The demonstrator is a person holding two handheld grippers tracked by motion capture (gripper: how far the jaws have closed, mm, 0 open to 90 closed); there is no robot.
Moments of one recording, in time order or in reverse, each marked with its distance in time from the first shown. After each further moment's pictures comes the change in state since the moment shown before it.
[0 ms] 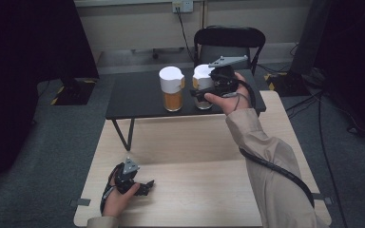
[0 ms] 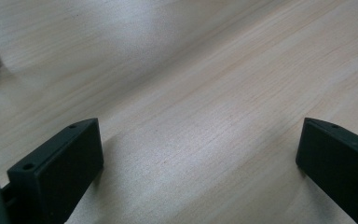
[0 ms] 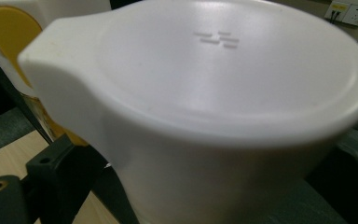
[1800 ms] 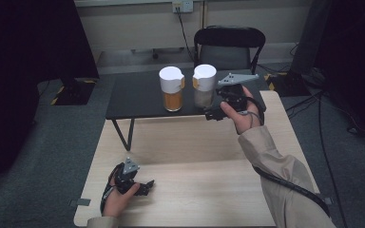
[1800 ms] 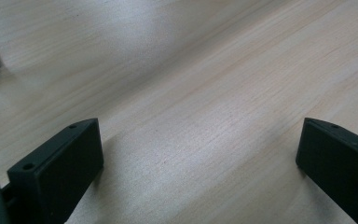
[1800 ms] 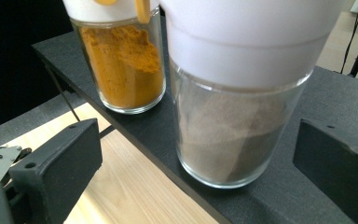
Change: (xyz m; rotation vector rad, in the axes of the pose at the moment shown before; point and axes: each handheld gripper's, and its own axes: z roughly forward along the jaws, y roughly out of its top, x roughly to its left) left arm 0.000 0.000 0.000 -0.001 0.001 -0.001; right arm -0.004 -0.047 -0.022 -0.025 0.081 0.014
